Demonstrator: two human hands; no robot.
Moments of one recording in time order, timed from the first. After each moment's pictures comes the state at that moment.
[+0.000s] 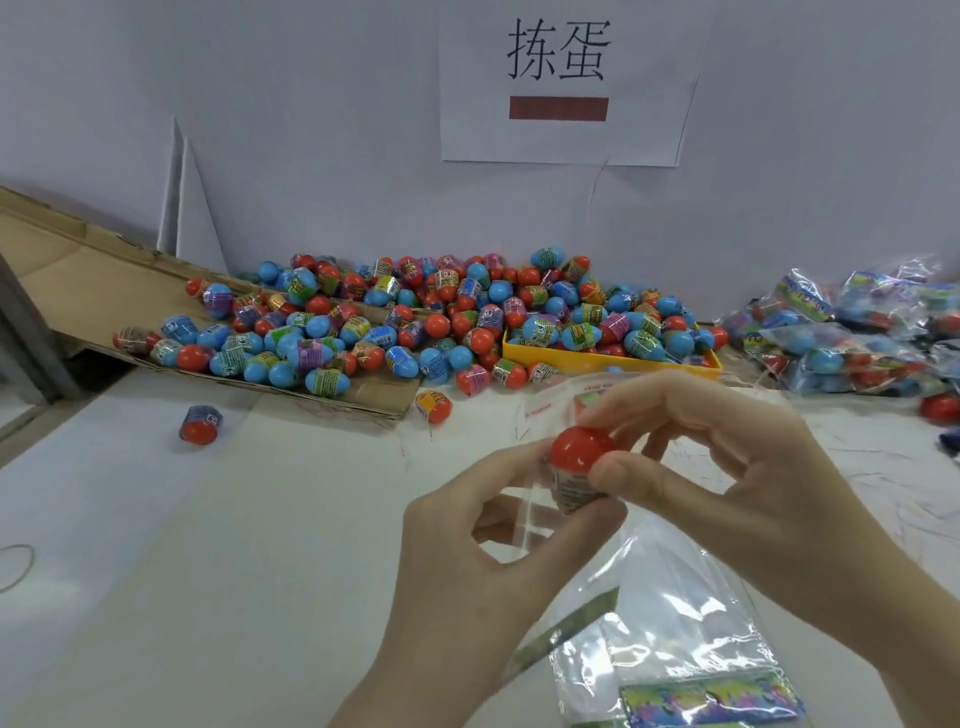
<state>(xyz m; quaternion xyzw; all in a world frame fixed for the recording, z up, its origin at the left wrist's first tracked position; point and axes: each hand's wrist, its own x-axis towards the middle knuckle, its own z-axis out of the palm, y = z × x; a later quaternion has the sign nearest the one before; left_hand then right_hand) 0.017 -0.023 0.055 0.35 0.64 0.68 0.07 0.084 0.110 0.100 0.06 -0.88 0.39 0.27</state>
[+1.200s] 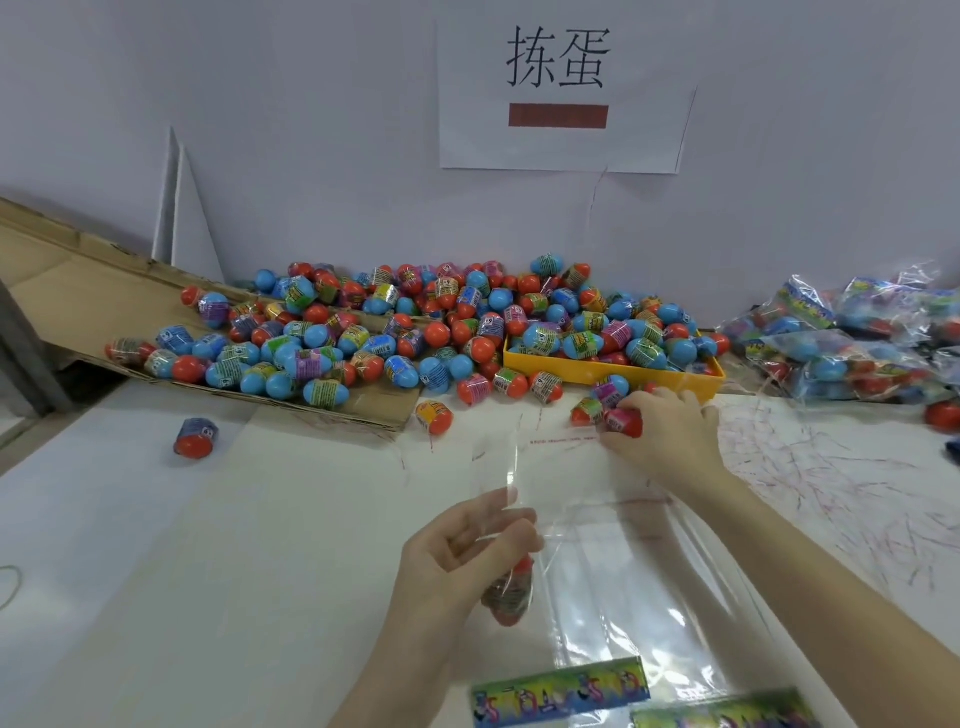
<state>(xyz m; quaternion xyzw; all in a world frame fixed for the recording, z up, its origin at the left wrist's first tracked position) -0.019 -0.019 -0.009 0.15 0.56 0.76 0.29 -0.017 0.230 -0.008 -0.34 -0.93 0.01 0.10</state>
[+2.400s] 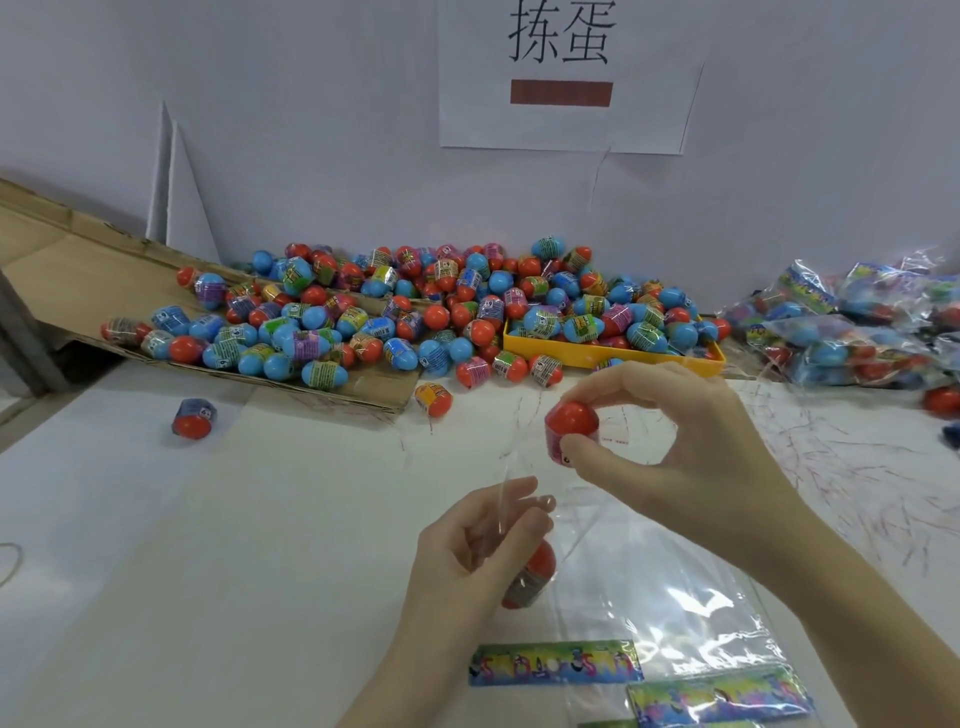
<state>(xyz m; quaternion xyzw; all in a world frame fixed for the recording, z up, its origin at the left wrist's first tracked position) -0.006 -0.014 -0.010 0.22 0.59 0.74 0.22 0.054 0.117 0.079 -0.06 -0.91 0.30 0.27</state>
